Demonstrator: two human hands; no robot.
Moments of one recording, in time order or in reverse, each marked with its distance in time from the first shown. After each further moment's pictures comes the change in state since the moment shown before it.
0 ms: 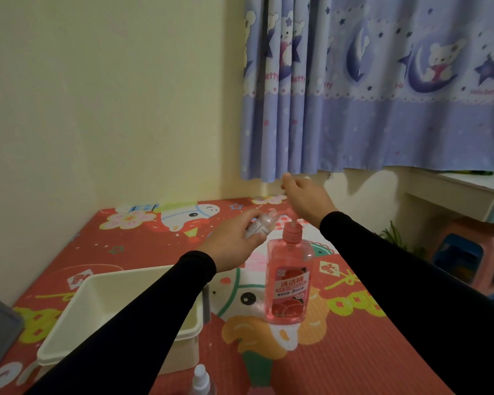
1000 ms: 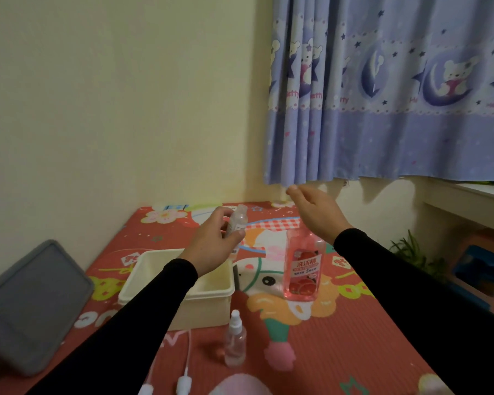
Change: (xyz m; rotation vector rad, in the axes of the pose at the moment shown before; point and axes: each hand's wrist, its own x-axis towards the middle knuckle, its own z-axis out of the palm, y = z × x) left_hand -0.097 -0.015 -0.040 -0.272 0.253 -0.104; right_hand -0.093 -0.040 -0.018 0.006 -0.041 -0.198
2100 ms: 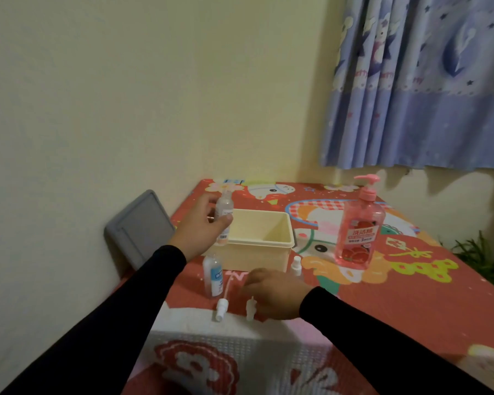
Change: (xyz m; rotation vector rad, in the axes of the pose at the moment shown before) left_hand -0.133 -0.038 -0.102 0.053 0.260 -0.084; right_hand -0.172 -0.059 0.157 -0.369 -0.814 -0.735
